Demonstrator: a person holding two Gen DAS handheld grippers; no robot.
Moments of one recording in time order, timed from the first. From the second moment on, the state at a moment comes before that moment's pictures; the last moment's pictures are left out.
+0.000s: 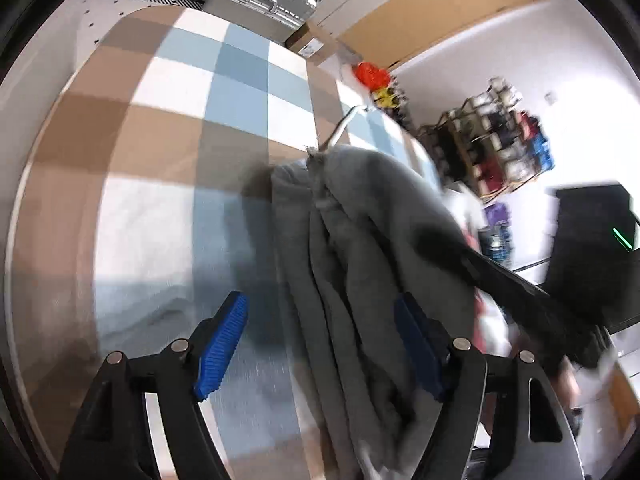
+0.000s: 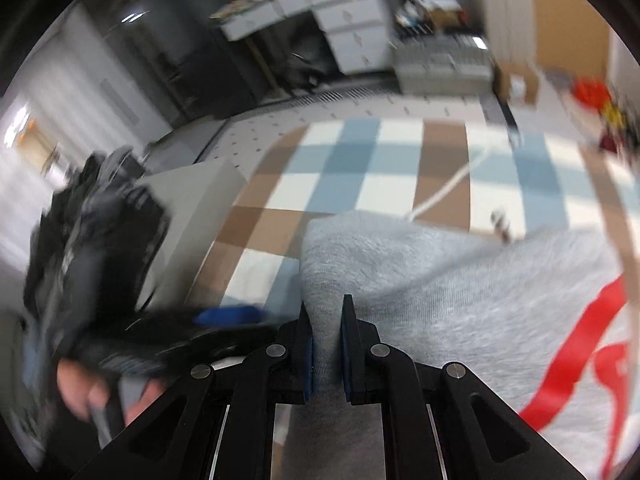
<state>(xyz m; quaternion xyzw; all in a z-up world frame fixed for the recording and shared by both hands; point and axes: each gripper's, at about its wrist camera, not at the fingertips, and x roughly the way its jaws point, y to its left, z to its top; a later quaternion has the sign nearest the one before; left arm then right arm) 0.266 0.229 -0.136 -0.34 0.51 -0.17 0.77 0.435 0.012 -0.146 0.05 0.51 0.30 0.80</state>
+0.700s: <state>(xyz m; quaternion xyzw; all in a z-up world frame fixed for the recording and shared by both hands) 0.219 0.114 -0.178 -0.40 0.50 -0.30 0.71 0.475 -0.047 -0.202 0.30 0.64 0.30 0.64</state>
